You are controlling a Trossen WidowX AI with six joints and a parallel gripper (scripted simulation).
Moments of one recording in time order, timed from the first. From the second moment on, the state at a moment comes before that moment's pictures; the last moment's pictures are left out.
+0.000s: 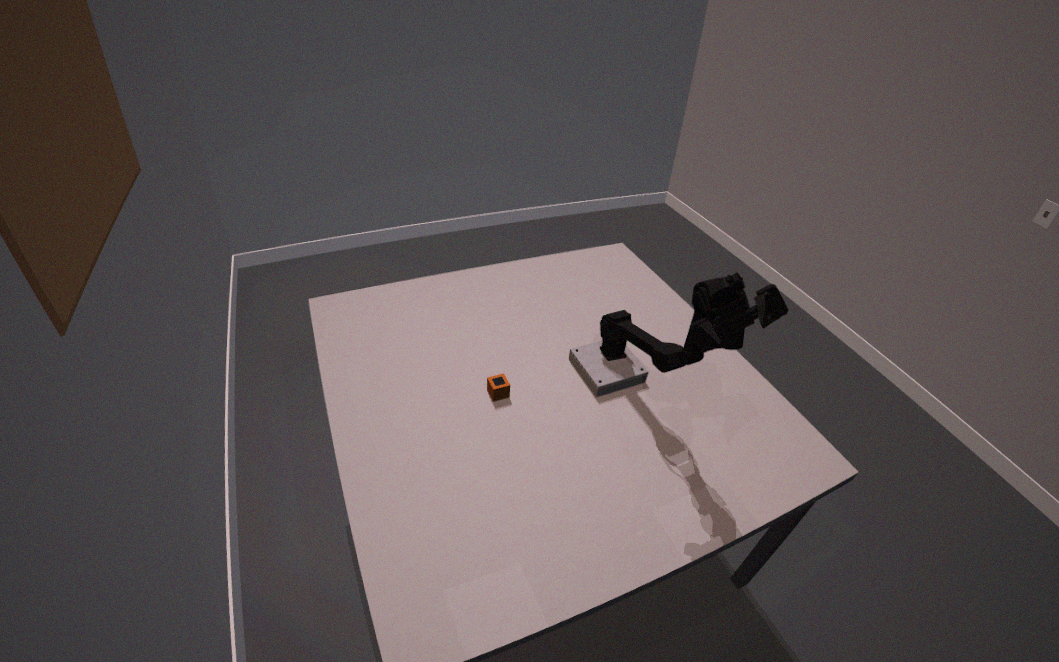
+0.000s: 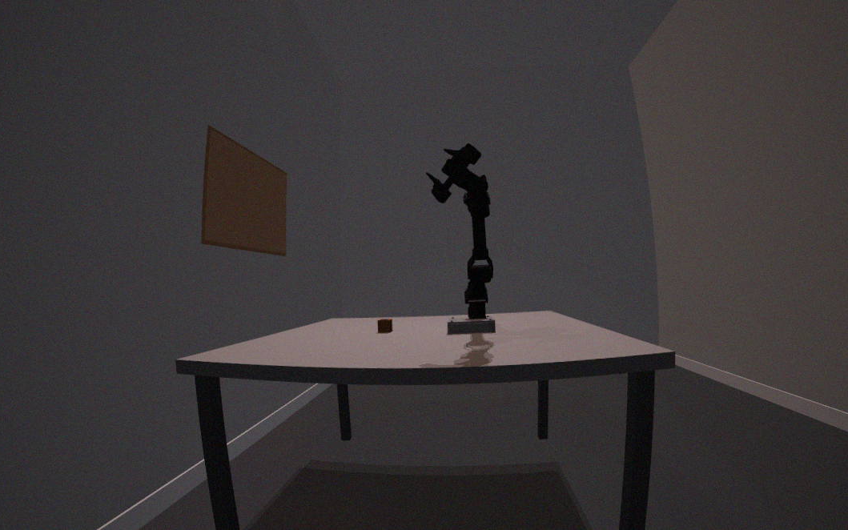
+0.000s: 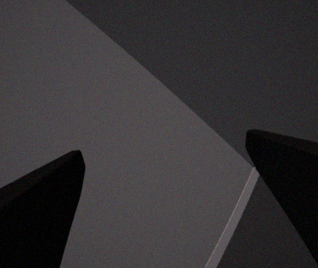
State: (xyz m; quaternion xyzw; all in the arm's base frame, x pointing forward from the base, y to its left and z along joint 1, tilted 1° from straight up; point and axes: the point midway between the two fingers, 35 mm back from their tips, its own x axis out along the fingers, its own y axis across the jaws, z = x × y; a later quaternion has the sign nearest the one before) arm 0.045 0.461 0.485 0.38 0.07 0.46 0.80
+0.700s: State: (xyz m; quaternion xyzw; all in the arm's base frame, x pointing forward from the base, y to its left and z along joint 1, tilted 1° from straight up) arm -0.017 0.257 0.670 0.77 0.12 0.55 0.32
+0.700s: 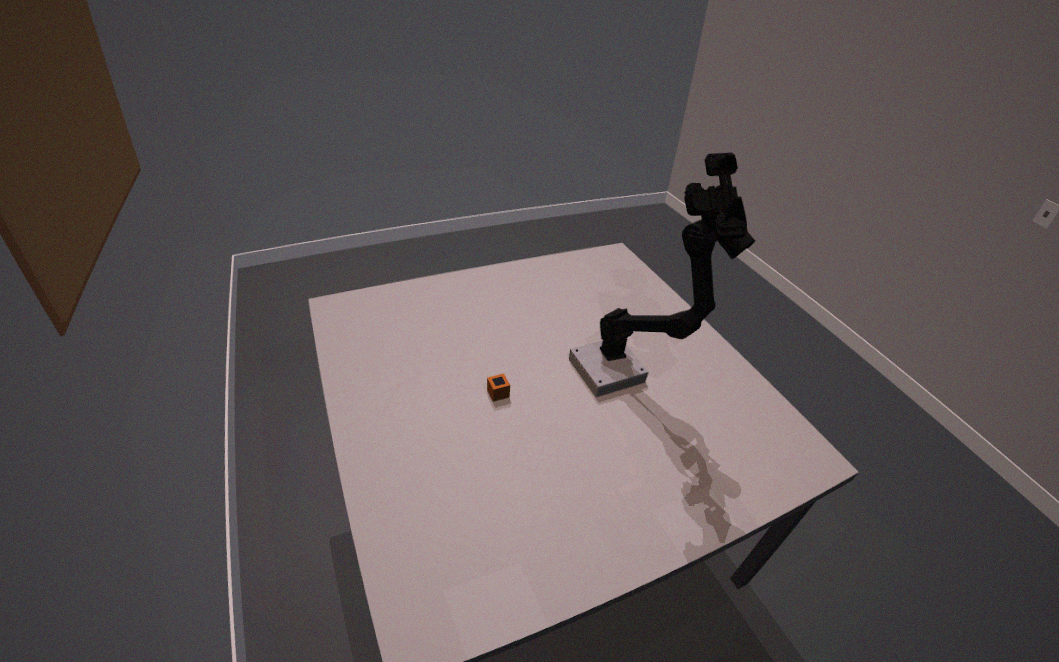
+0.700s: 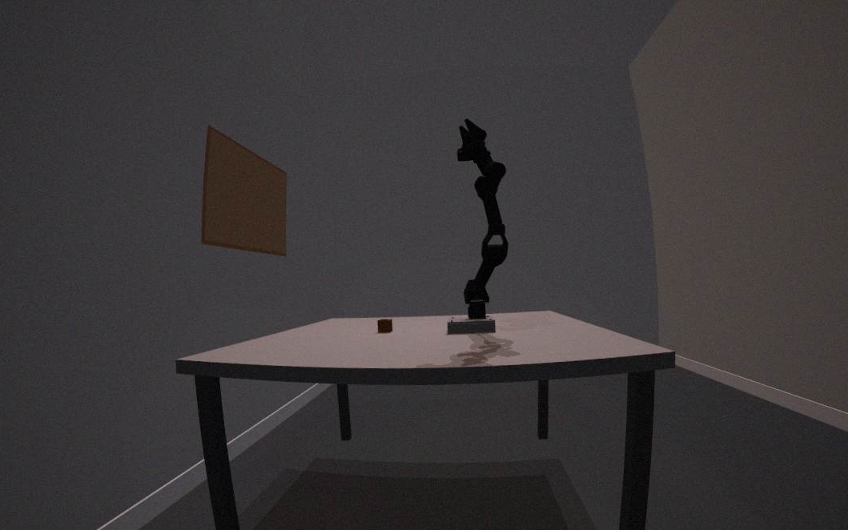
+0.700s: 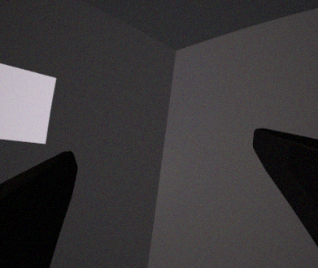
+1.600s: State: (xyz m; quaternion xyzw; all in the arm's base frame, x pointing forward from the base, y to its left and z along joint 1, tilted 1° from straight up) arm 0.194 -0.092 0.660 0.70 0.14 0.31 -0.63
